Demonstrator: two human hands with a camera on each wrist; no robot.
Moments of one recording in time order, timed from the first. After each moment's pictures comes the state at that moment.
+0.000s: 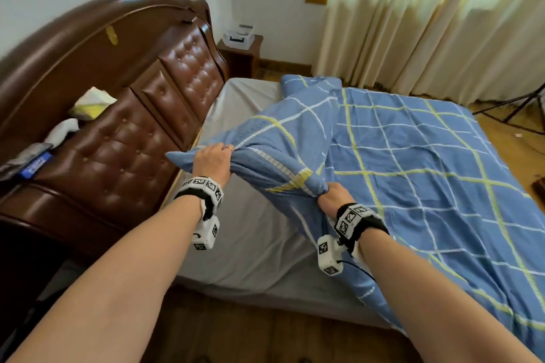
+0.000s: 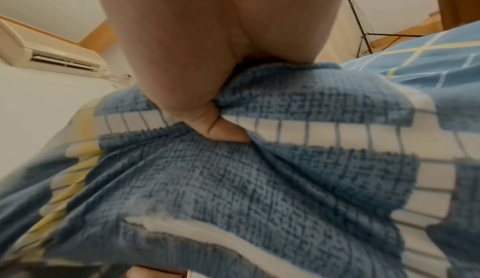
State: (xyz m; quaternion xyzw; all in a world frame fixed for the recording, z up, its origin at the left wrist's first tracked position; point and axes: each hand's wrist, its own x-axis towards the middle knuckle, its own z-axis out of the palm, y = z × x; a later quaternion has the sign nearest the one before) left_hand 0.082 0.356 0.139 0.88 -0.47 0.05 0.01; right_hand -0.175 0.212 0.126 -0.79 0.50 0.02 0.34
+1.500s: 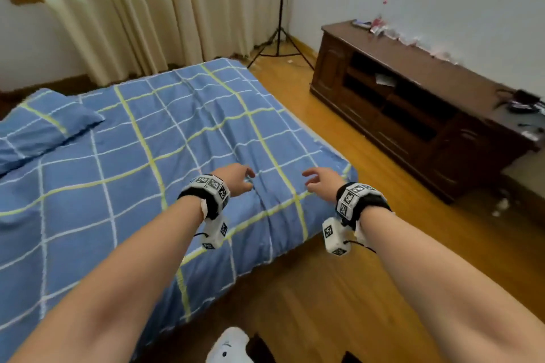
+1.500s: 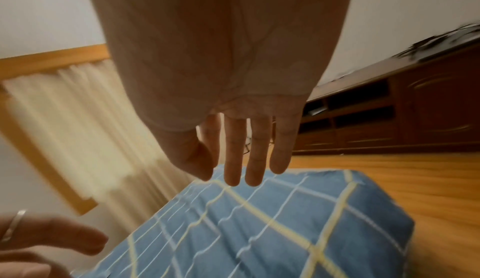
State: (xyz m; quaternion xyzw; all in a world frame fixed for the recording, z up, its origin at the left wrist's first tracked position) left_hand -0.518 0.140 0.146 0.57 -0.78 -0.23 -0.08; right_hand -0.787 0.166 0.127 -0.62 0.68 -0.09 0.37
